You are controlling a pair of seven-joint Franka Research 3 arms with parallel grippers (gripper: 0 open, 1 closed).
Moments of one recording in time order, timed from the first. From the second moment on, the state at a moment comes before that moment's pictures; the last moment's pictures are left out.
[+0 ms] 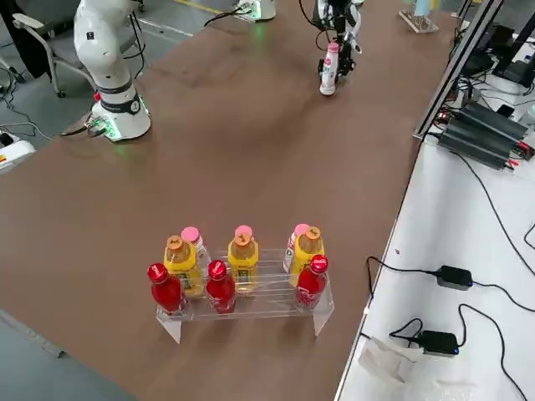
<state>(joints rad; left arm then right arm) -0.03 0.88 -0.54 -1.78 -1.63 2.46 -0.25 0.78 0.64 0.00 -1.20 -0.04 2.08 0.32</state>
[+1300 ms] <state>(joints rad) -0.03 0.90 -0.54 -1.77 -1.63 2.45 -0.25 0.80 0.70 0.00 -1.20 -0.10 2.11 0.32</state>
